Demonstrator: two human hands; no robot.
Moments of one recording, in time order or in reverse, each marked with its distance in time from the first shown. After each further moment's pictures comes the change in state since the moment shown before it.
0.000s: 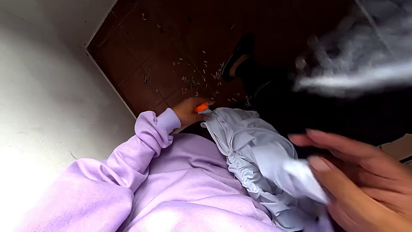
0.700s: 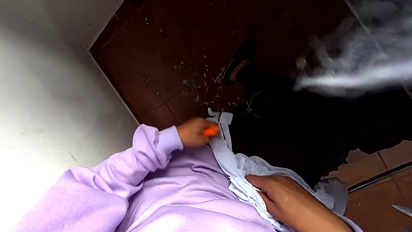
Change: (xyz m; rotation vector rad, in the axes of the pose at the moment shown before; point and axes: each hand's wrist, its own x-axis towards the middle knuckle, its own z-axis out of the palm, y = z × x) left_hand -0.035 0.037 0.020 -0.028 -0.109 0.097; right_hand -0.024 0.033 0.024 -0.762 -0.628 0.057
